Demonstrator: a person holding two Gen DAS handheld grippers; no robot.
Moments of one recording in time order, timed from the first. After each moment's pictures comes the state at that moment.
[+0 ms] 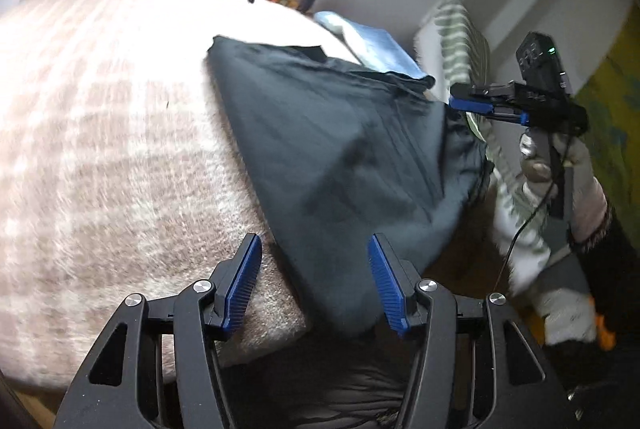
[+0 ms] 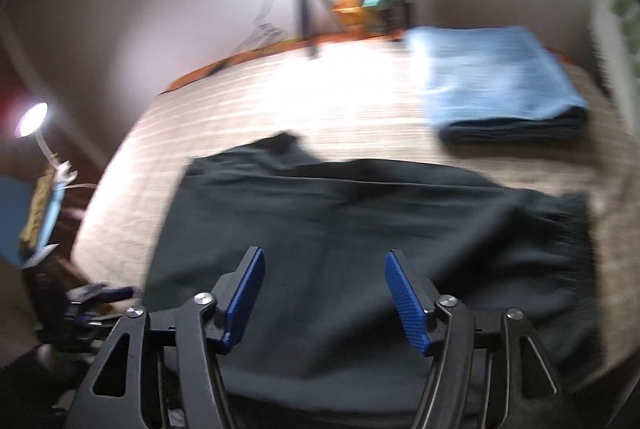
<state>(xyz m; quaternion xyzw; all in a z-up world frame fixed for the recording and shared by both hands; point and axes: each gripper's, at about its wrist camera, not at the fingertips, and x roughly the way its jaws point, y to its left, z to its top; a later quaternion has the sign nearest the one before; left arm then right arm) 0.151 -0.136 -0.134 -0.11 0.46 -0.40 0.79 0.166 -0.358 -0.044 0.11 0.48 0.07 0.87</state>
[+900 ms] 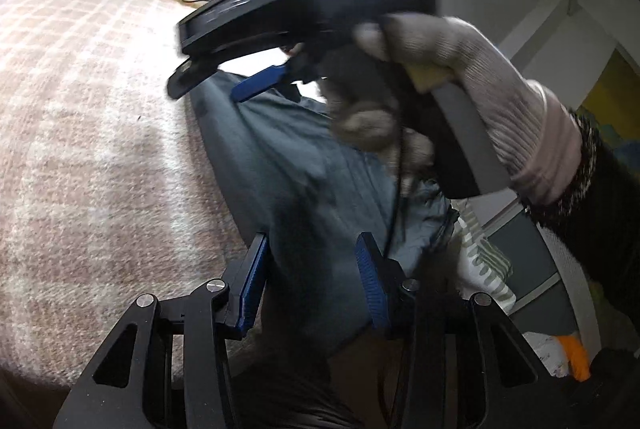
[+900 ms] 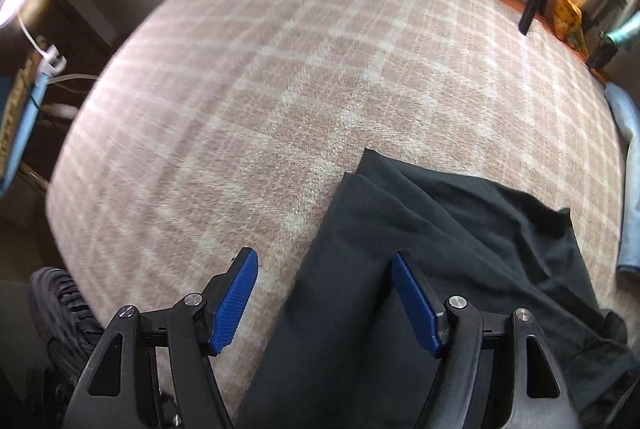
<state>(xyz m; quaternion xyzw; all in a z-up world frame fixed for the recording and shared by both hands) 0.145 -0.144 -0.130 -0.20 0.39 -0.42 0.79 0.321 -0.130 -0.118 -0.06 0.63 0.10 0.77</state>
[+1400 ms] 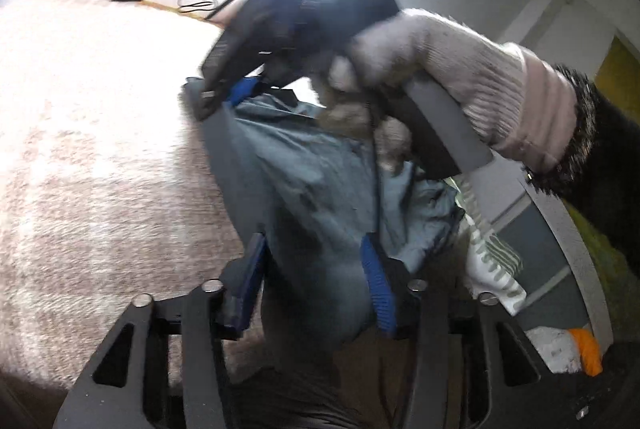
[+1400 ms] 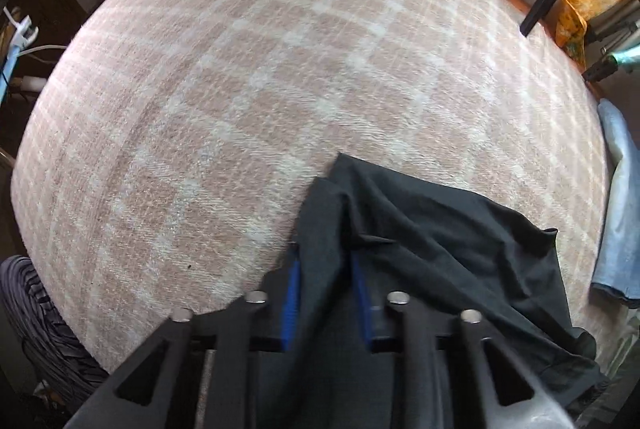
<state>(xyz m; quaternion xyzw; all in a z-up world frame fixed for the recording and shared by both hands) 0.144 -0.149 -0.125 -0.18 0.39 -0.41 0.81 0.338 -0.142 -0.125 -0.08 0.64 0.08 0.76</state>
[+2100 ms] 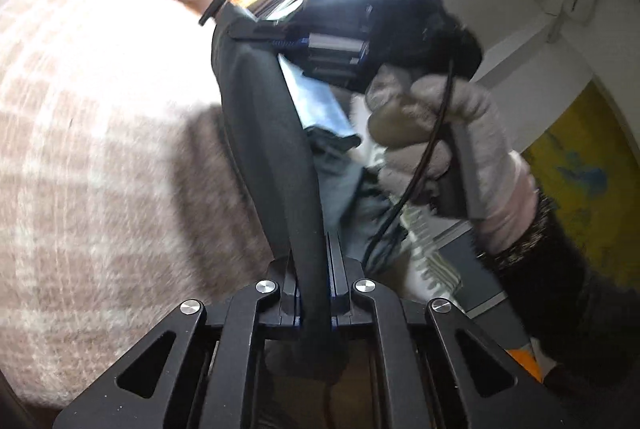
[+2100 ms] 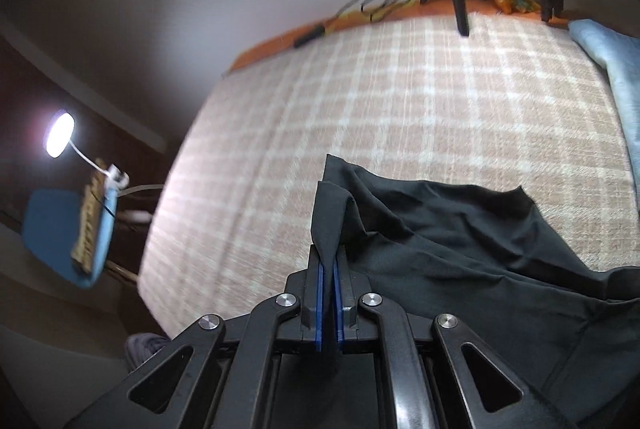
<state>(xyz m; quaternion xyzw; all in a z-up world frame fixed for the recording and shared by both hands) 0.157 -0.156 -0.109 -0.26 0.39 -0.48 0.74 0.298 -0.286 -0.045 0.19 0.51 0.16 0.82</state>
